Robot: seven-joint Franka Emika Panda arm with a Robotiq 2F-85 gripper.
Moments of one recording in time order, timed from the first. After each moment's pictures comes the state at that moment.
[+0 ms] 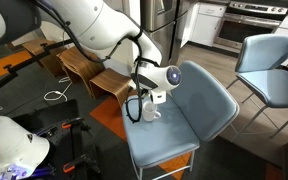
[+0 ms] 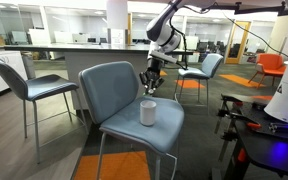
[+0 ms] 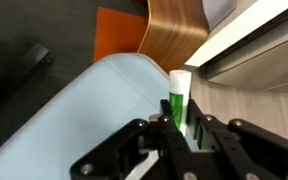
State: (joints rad) arm -0.15 0.59 0.09 -1.94 0.81 2.23 0.28
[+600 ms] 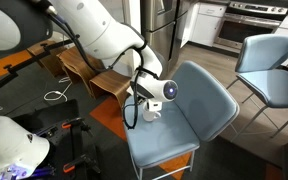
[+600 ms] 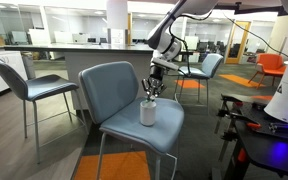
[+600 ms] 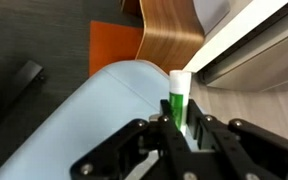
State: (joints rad) arm -0.15 0.65 0.07 -1.95 0.93 2.22 0.21
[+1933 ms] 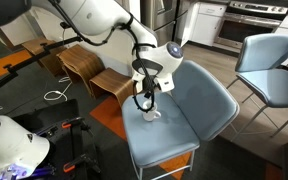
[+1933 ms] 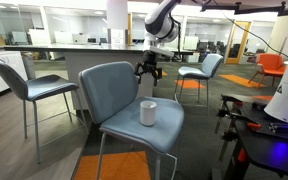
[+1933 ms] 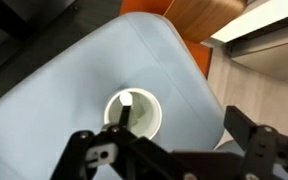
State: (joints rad) arm 0.01 0.53 -0.04 -1.90 0.57 2.28 0.35
